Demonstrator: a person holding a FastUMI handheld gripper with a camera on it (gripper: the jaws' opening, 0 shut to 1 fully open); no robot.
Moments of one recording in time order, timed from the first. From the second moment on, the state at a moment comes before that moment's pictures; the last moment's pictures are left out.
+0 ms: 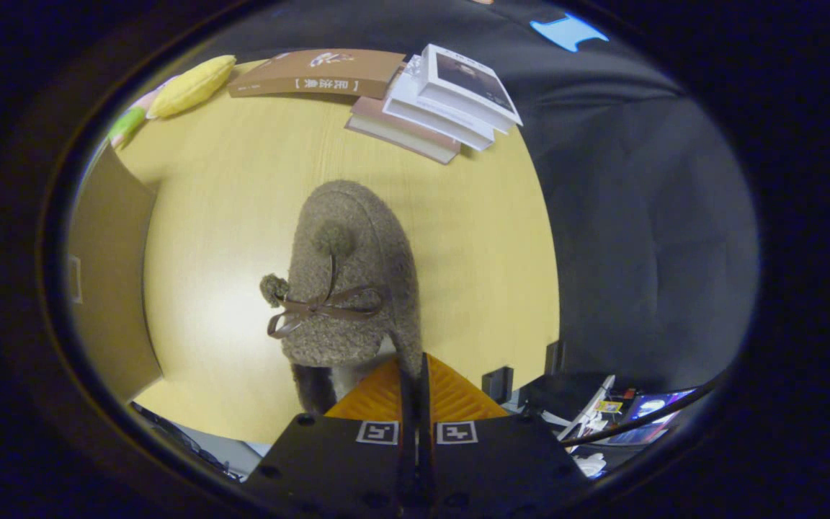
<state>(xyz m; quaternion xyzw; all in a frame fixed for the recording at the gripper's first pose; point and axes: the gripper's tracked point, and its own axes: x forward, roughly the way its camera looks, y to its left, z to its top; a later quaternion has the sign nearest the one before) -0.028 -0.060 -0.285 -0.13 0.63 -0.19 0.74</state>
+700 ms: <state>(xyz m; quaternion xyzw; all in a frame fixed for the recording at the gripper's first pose) -0.007 0.072 -0.165 -0.17 0.57 -0.21 0.77</state>
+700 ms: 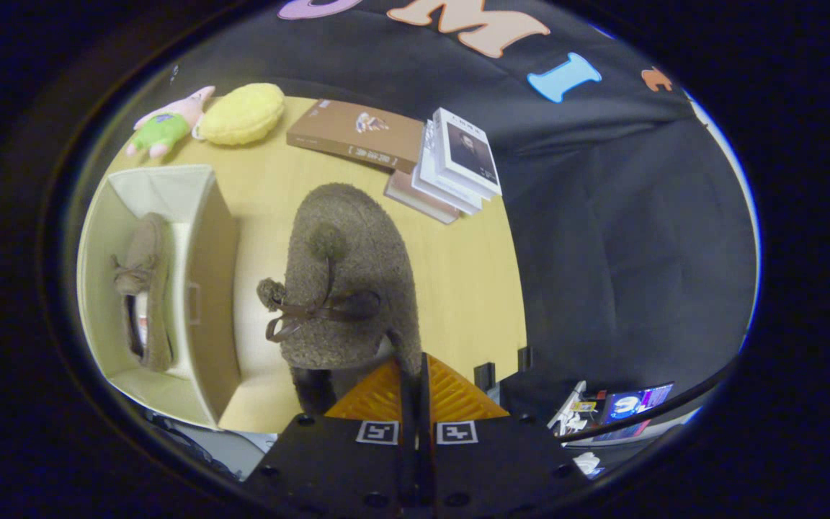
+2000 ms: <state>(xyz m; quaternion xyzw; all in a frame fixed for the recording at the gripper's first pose) 0.021 0.260 -0.246 -0.08 0.63 -0.08 0.77</state>
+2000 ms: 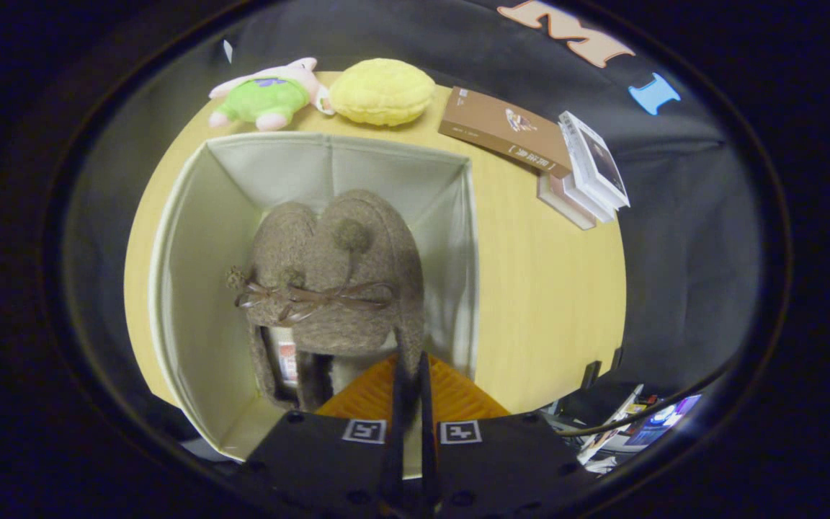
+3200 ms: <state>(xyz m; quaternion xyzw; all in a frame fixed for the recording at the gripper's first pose) -0.003 0.071 -0.164 0.02 0.49 -0.17 0.85</state>
